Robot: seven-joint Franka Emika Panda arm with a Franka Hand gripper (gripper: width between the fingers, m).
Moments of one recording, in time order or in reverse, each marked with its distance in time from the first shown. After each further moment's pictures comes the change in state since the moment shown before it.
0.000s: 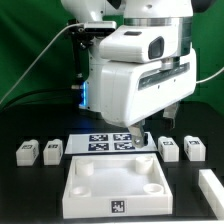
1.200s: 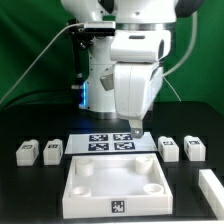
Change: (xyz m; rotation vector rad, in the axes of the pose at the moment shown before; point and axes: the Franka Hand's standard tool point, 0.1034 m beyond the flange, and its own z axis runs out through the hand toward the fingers) arm -0.053 -0.047 0.011 0.000 -0.012 -0.409
